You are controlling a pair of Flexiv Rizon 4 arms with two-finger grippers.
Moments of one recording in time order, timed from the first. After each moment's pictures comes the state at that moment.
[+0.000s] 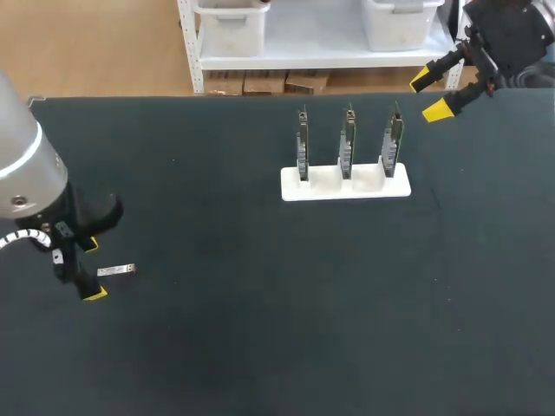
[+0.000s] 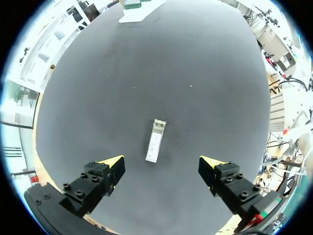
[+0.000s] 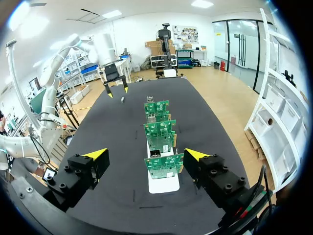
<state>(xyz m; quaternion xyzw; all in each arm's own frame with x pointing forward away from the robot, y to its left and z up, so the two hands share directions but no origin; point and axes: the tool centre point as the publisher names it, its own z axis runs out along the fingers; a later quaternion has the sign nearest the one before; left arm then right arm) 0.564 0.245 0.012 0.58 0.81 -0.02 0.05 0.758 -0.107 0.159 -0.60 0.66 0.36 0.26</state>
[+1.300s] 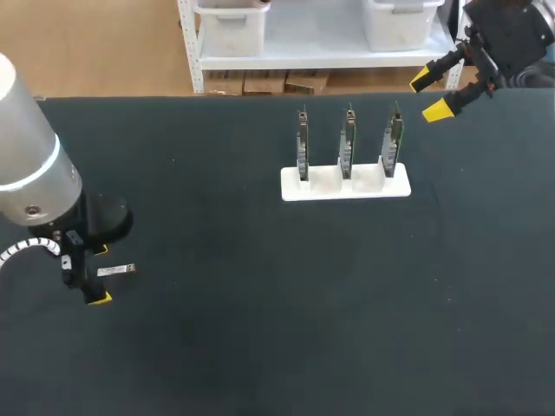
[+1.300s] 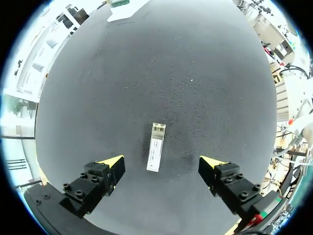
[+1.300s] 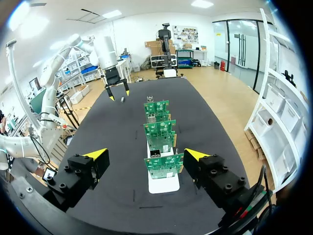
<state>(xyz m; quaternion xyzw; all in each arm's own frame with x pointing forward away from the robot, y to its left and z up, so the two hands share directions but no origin) 0.569 0.242 -0.006 0.61 0.79 -0.01 0.05 0.758 -0.107 0.159 -0.60 0.66 0.36 0.26</state>
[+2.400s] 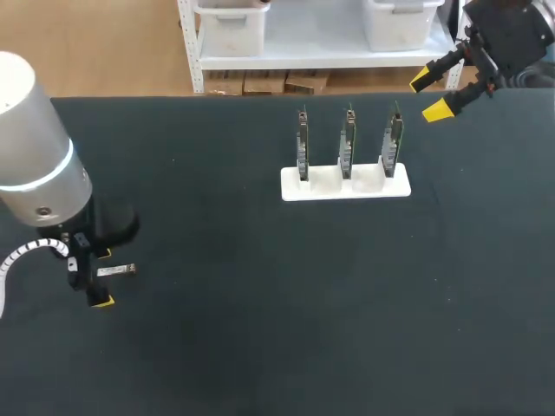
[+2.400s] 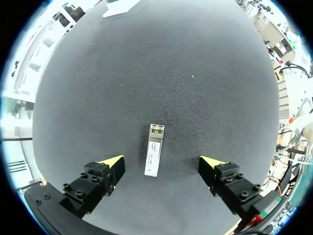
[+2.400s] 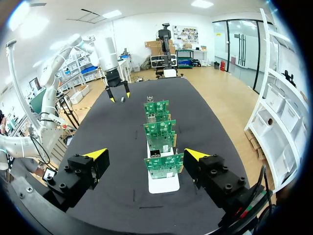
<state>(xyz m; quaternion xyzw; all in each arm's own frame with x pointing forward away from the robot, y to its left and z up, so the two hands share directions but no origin) 0.567 0.240 -0.016 0.62 0.79 0.00 0.03 0.758 -0.107 0.159 -0.60 0.66 0.36 0.26</state>
